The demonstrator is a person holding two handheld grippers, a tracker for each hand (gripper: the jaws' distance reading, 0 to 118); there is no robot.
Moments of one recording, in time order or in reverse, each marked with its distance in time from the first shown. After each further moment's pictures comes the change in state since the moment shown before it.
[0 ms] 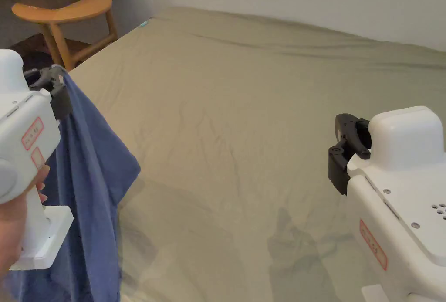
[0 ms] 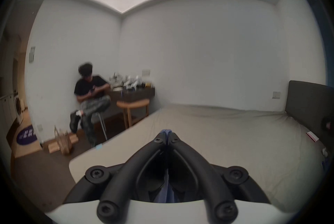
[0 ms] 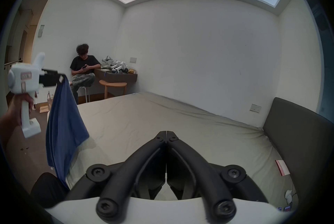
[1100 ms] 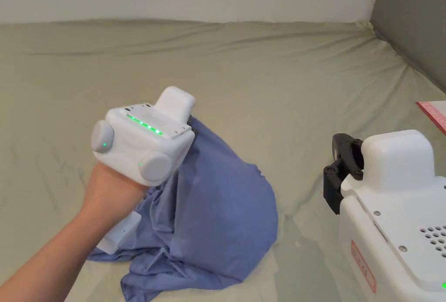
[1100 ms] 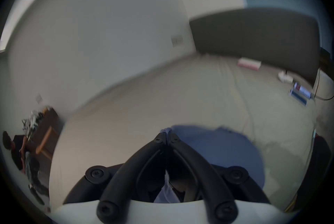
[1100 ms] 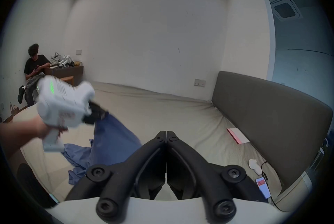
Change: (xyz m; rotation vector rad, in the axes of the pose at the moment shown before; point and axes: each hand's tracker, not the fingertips) left arm 0.435 -0.116 -0.109 -0.360 -0.722 -0.559; right arm 0.170 -0.088 0.080 -0.150 -0.423 -0.131
